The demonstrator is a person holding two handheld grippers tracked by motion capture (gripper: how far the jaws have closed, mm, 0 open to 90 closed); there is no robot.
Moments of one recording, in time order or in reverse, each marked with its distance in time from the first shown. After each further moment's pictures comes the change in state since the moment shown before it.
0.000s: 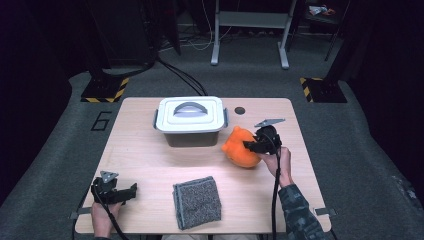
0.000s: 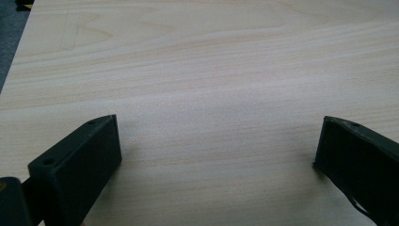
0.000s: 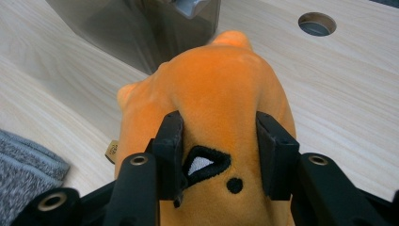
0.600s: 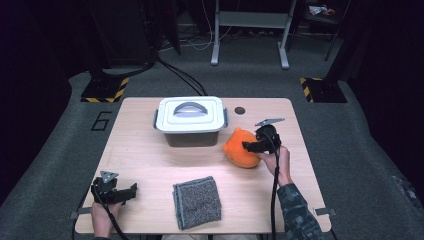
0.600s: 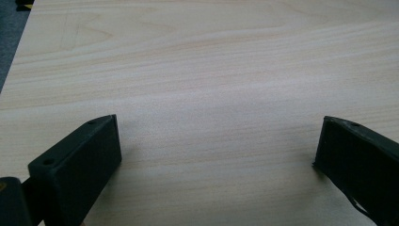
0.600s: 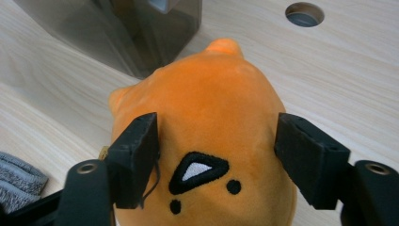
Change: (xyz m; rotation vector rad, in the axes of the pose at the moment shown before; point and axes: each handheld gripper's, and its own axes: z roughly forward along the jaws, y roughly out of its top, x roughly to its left) left arm 0.000 0.000 0.000 0.001 0.001 0.001; right arm -0.008 -0.002 0.010 0.008 -0.037 0.041
